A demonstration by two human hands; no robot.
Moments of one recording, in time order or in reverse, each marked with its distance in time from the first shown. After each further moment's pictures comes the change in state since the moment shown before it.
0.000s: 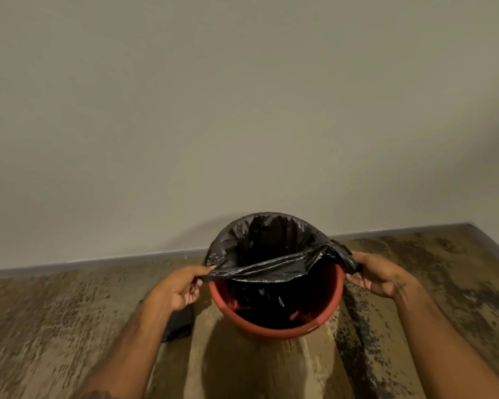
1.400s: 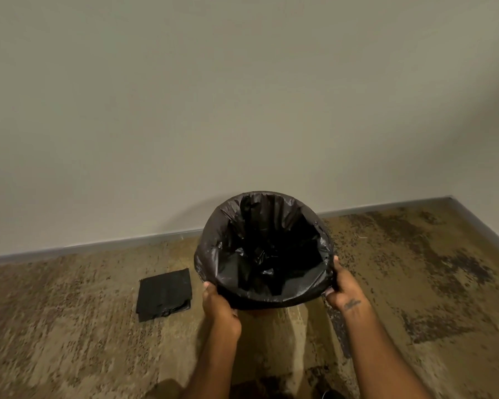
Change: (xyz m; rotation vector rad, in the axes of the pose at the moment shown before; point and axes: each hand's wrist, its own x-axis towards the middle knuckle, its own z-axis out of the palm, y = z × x) left_hand -0.005 -0.123 0.088 -0.729 0.318 0.134; right_hand -0.028 0.107 0.062 0.527 0.203 -0.047
